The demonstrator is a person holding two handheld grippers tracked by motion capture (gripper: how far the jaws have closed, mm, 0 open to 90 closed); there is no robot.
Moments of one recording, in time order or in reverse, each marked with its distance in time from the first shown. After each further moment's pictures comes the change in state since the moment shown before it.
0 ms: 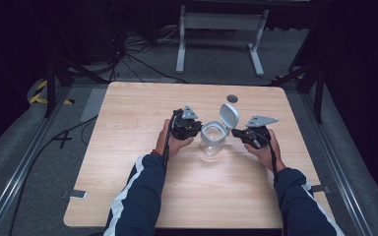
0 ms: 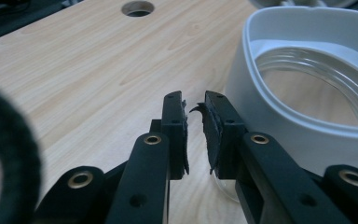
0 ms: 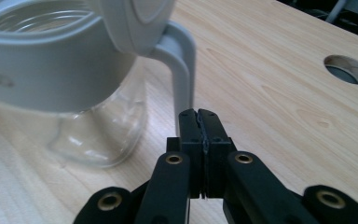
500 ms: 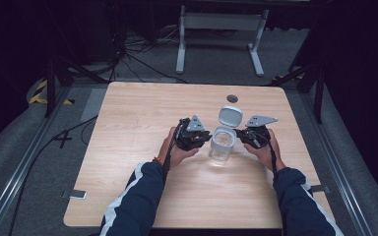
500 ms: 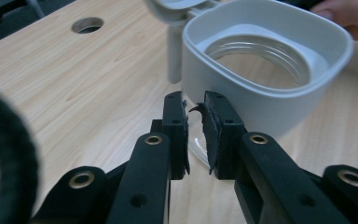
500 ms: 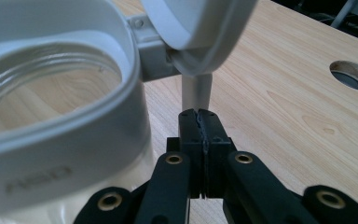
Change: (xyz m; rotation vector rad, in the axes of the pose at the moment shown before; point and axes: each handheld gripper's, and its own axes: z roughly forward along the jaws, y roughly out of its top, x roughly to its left) left arm -0.045 -0.001 -0.011 -0.024 -0.090 0.111; right arm 0.002 0.002 0.000 -0.009 0.024 -0.010
